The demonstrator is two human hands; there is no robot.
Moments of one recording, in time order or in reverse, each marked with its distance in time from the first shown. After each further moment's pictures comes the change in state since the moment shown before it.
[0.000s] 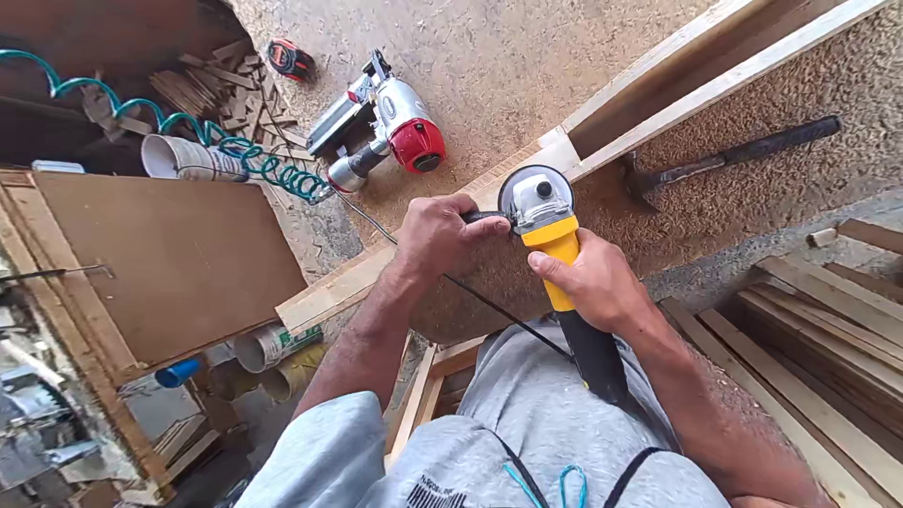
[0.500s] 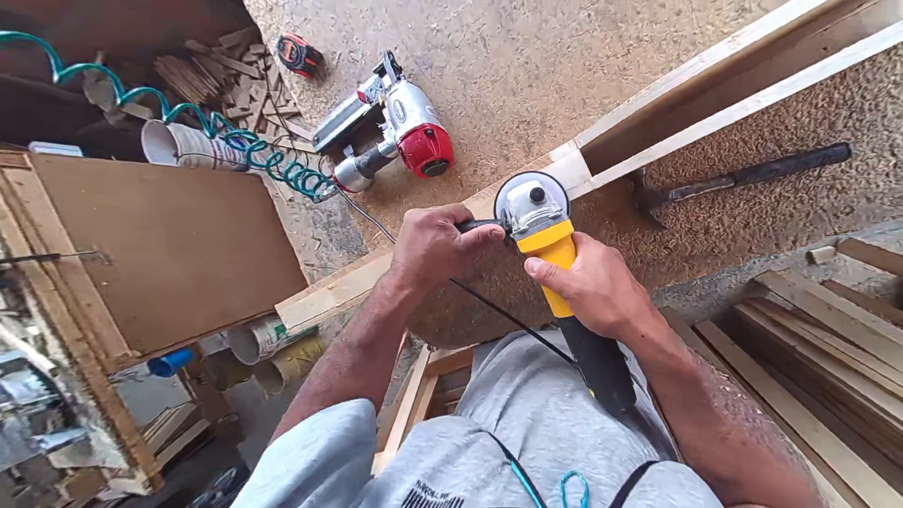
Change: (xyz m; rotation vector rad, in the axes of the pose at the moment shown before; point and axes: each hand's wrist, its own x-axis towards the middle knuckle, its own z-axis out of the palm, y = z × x) left_hand 0.000 -0.015 -0.005 -0.039 0.037 -0.041; right_hand 0.016 -0.022 -0.005 -0.070 -0.055 -0.009
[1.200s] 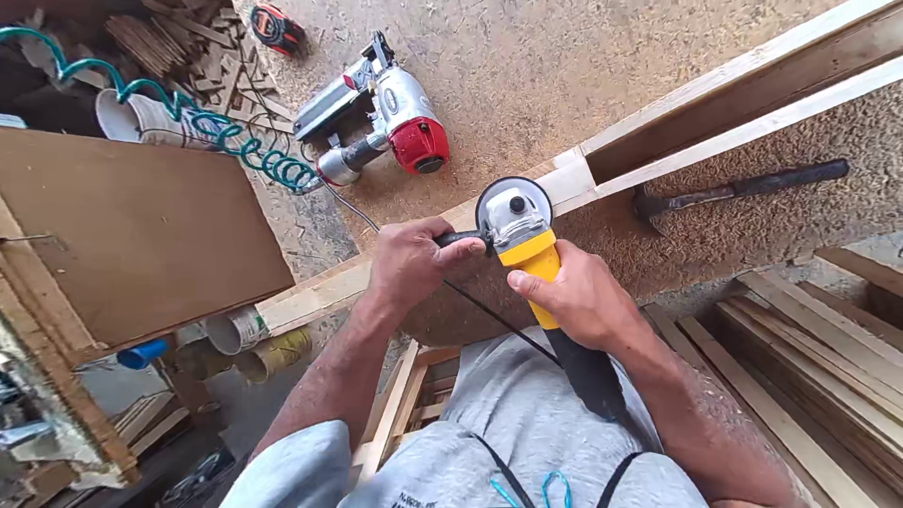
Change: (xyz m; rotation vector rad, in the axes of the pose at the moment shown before) left_hand -0.009 -0.018 -0.004 -0.030 0.042 -0.043; right_hand 0.012 -0.014 0.003 -0.027 -0.086 0.000
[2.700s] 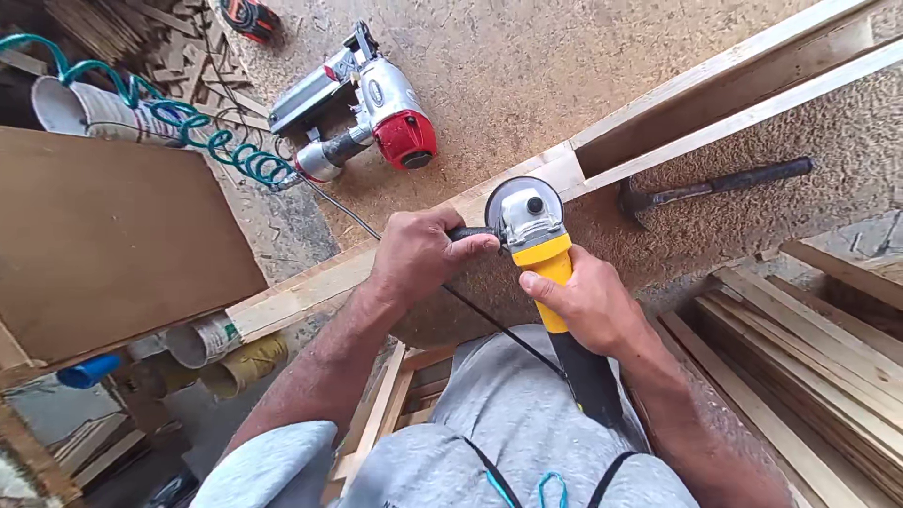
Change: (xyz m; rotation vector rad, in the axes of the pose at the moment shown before) left_hand 0.006 0.015 0.007 0.009 -0.087 0.075; right_hand -0.020 0.015 0.001 0.021 0.090 0.051
